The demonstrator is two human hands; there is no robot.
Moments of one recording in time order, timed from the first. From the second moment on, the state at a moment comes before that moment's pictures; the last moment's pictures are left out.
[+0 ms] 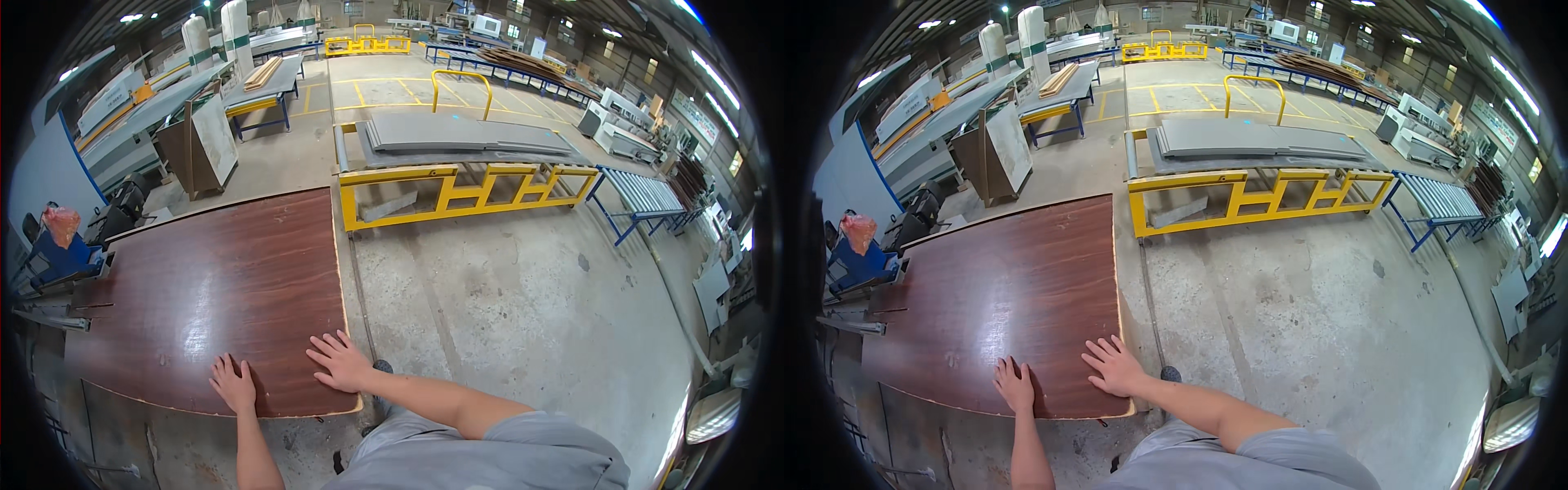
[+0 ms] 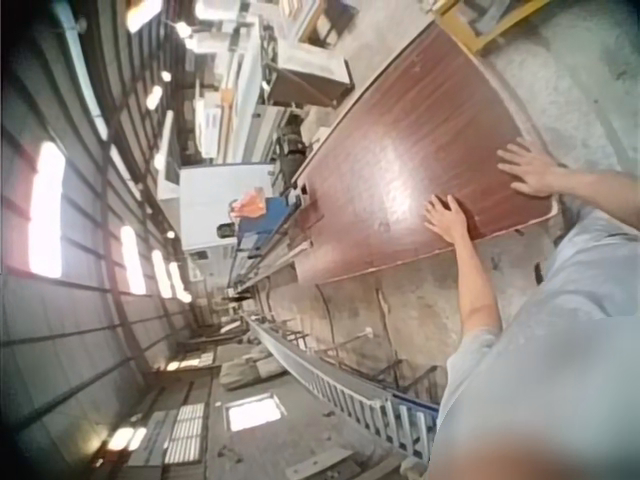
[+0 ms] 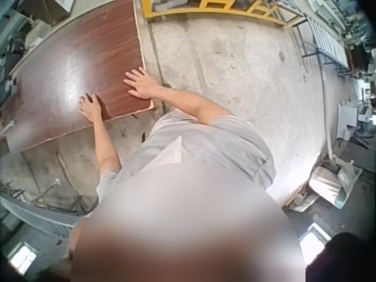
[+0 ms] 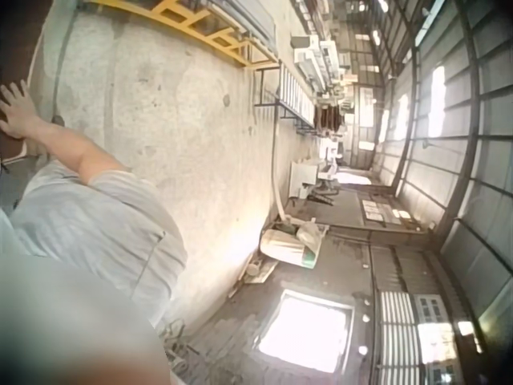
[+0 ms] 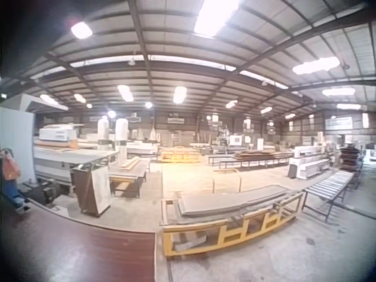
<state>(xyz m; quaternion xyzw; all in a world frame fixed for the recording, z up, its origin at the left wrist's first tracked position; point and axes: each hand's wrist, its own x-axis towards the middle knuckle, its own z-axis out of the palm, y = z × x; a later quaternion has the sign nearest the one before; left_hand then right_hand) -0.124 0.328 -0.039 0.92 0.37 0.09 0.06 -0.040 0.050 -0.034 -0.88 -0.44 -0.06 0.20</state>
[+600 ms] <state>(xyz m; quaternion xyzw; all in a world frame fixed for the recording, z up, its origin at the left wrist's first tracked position) -0.129 0.326 -0.041 0.92 0.37 0.10 0.07 -0.038 0.047 -0.038 -0.87 -0.45 -0.03 0.20</state>
